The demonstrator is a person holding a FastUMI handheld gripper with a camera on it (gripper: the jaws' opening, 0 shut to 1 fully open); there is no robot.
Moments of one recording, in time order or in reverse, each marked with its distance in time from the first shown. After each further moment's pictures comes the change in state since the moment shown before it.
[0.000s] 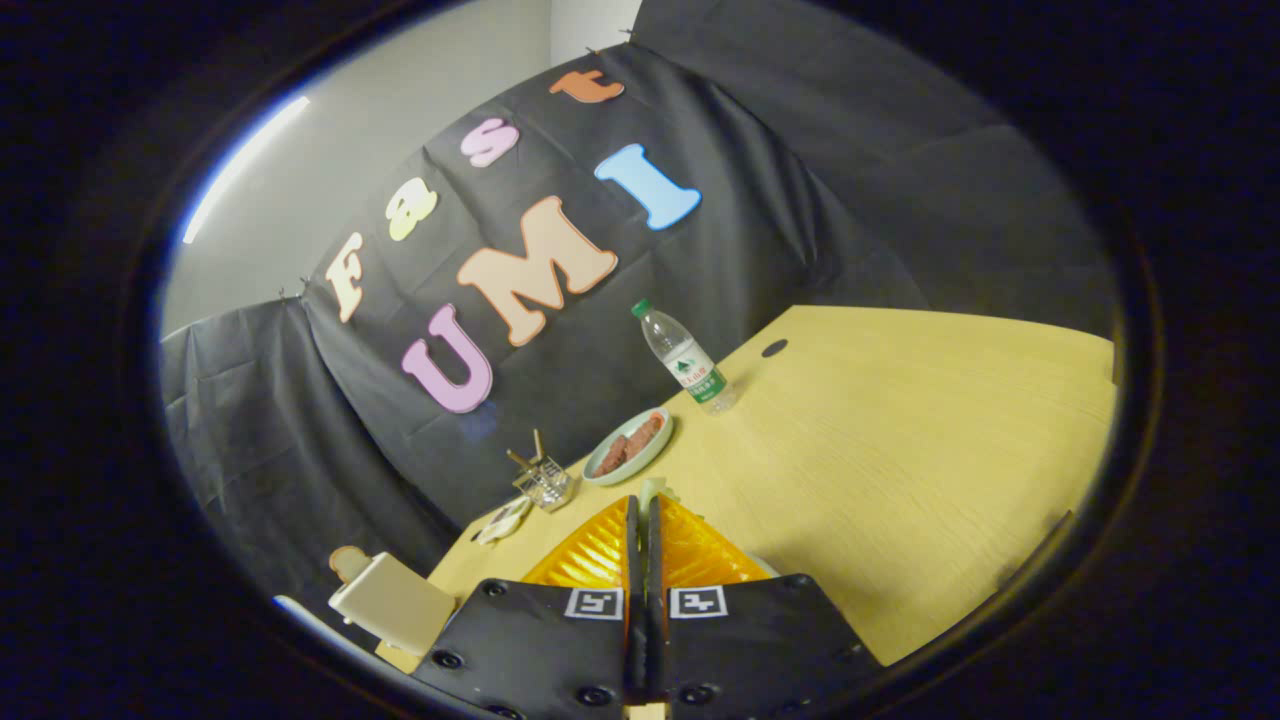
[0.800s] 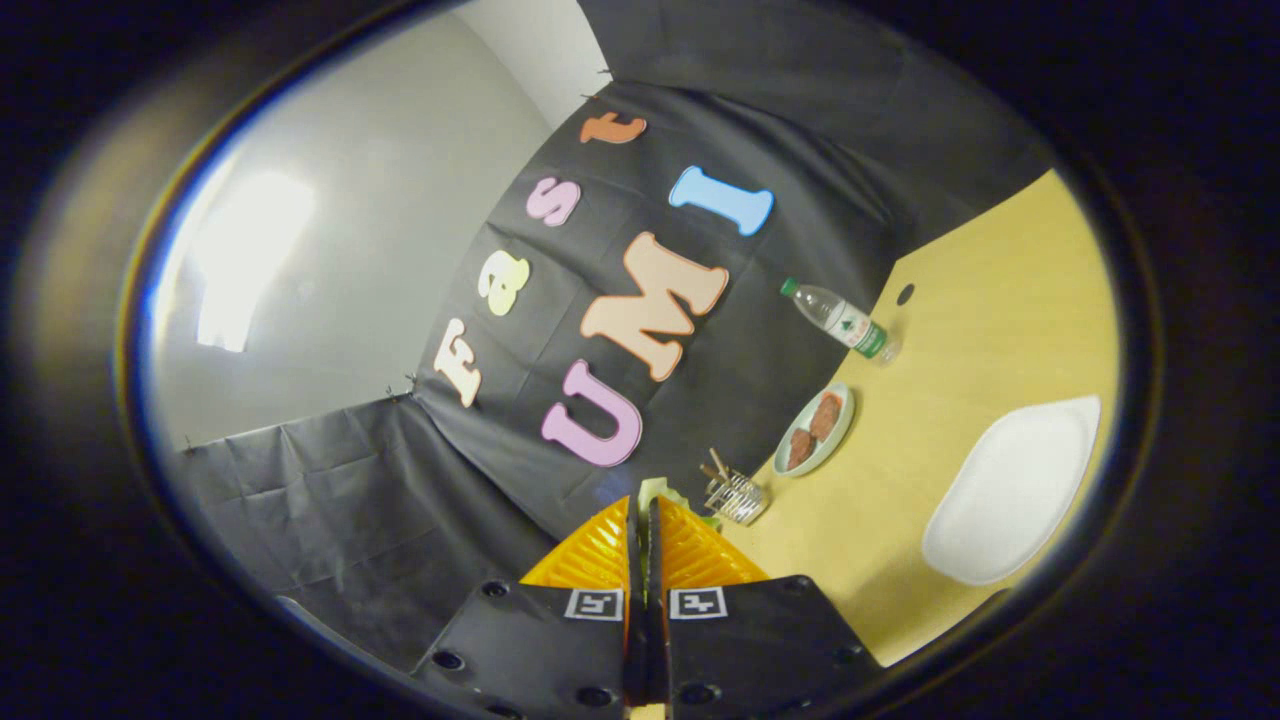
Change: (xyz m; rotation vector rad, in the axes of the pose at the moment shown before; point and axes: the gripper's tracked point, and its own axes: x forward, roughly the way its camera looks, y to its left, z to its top) arm -0.008 0.195 -0.073 0.290 -0.115 0.299
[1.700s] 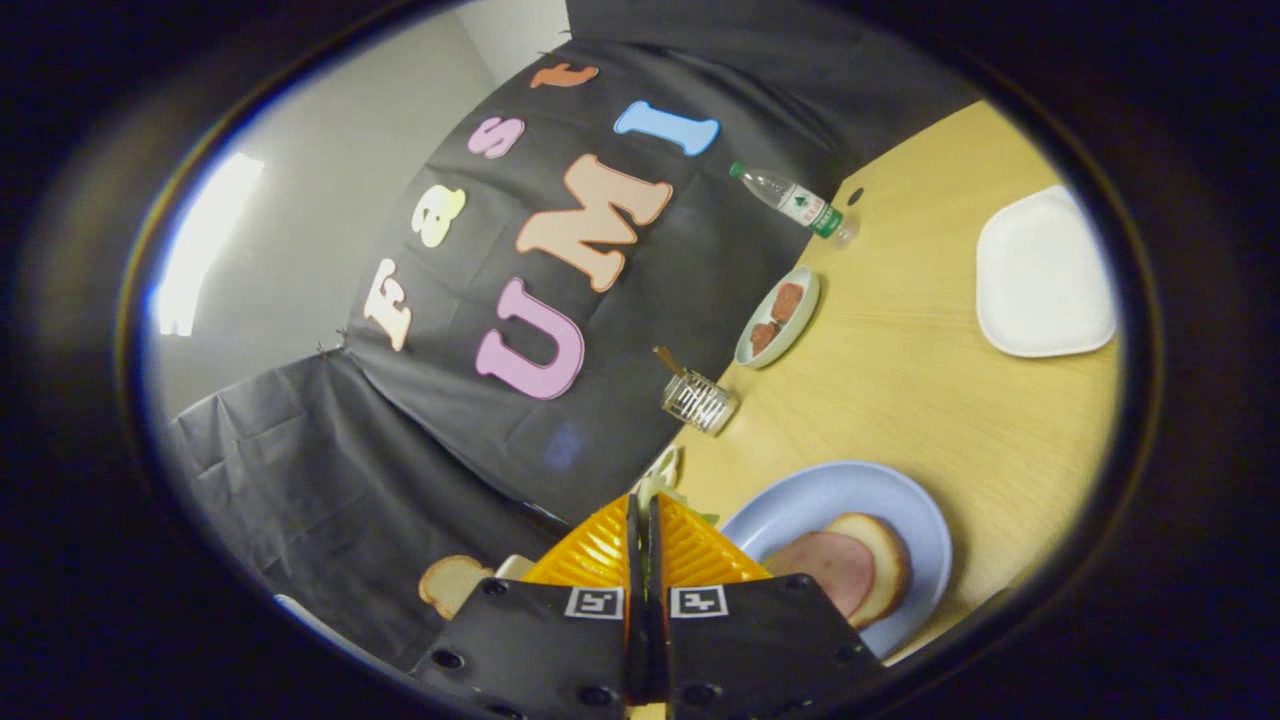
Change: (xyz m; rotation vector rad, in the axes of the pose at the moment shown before) arm 0.040 -0.042 -0.144 0.002 0.116 -0.217
